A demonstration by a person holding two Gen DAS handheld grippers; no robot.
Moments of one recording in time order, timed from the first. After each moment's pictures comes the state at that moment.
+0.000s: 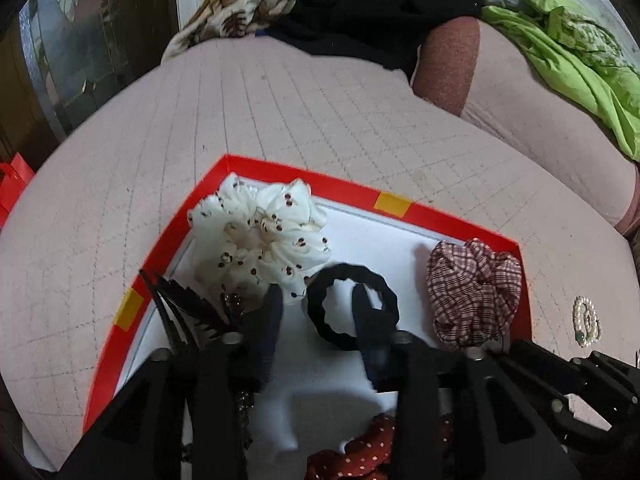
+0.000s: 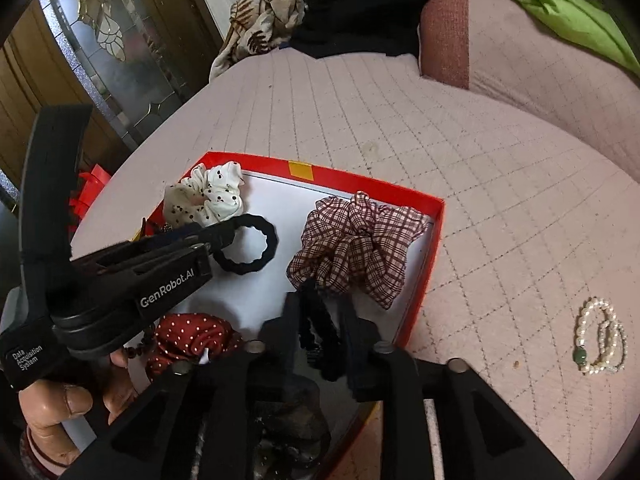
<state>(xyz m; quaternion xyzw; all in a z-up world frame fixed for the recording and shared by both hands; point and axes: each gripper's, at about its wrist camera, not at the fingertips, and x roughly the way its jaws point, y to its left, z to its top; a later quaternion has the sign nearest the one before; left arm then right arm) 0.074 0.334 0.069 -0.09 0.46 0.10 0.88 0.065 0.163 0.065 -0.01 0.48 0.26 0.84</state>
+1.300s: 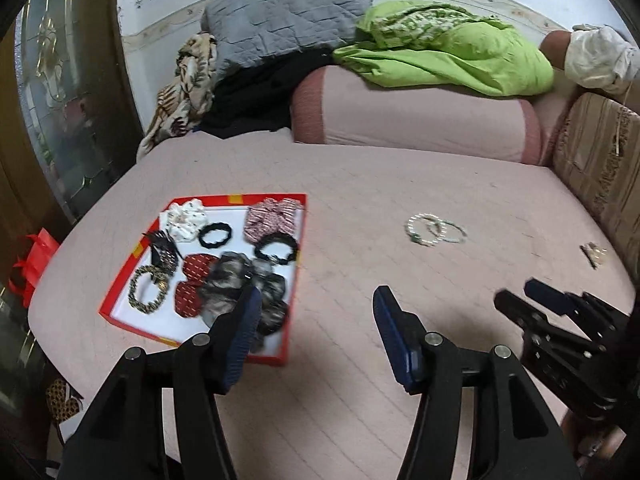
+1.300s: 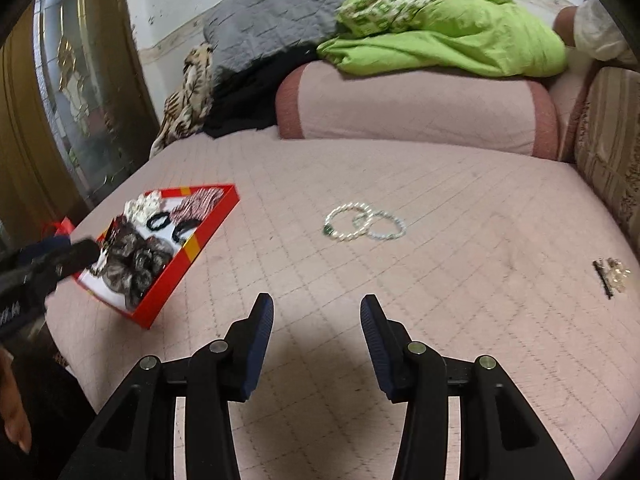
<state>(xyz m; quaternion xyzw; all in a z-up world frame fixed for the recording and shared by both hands) -0.124 0.120 0.158 0.03 0.37 0.03 0.93 -0.113 -0.067 0.103 0.04 0.35 0.13 0.93</state>
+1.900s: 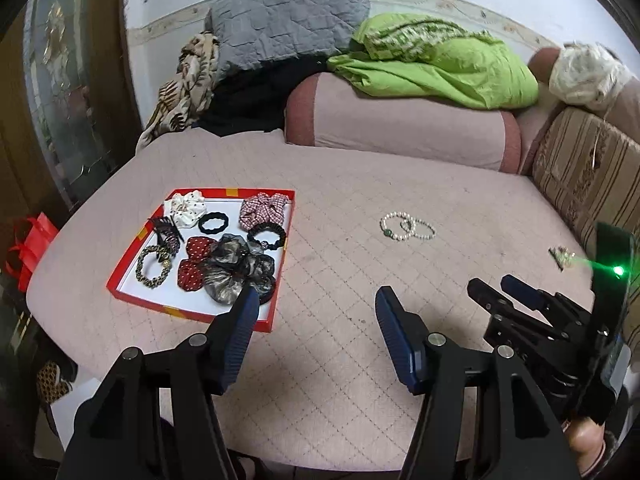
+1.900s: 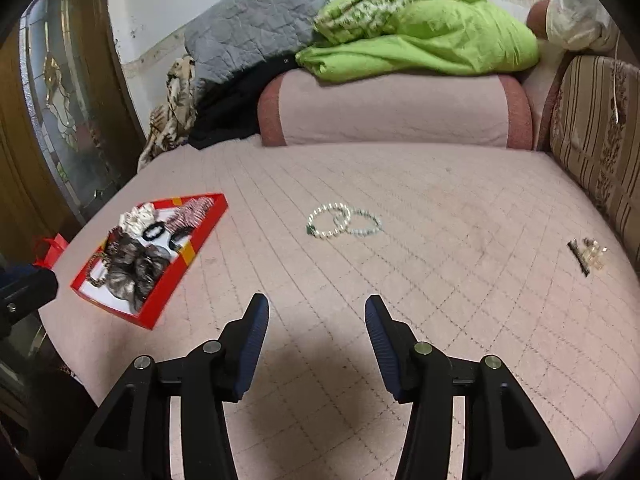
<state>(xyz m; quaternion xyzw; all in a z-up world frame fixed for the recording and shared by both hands) -0.175 0.117 0.188 -0.01 0.36 0.02 0.93 -0.143 -0.073 0.122 0.05 0.35 0.10 0.93</state>
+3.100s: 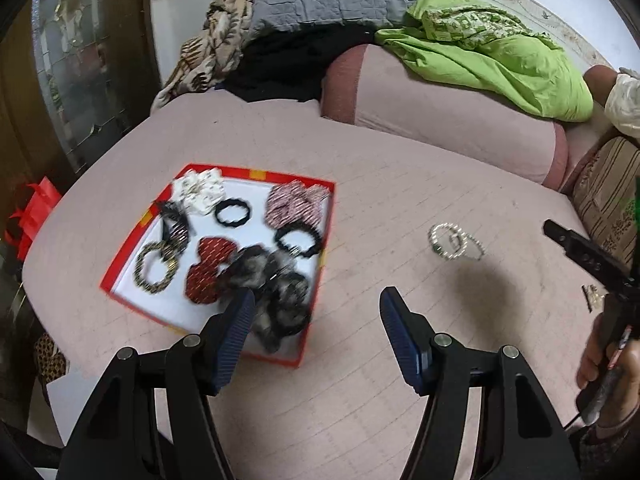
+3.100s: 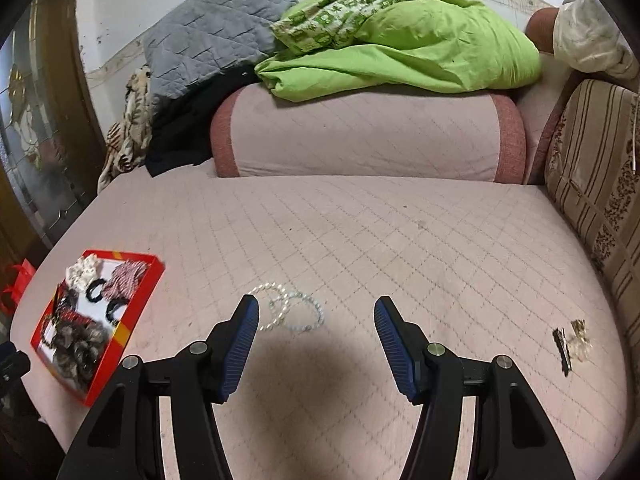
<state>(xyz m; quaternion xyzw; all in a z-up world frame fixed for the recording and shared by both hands) -0.083 0.158 0.170 -0.05 0.42 0.06 0.90 -0.009 -0.126 0.146 0.04 0.36 0.05 0.93</state>
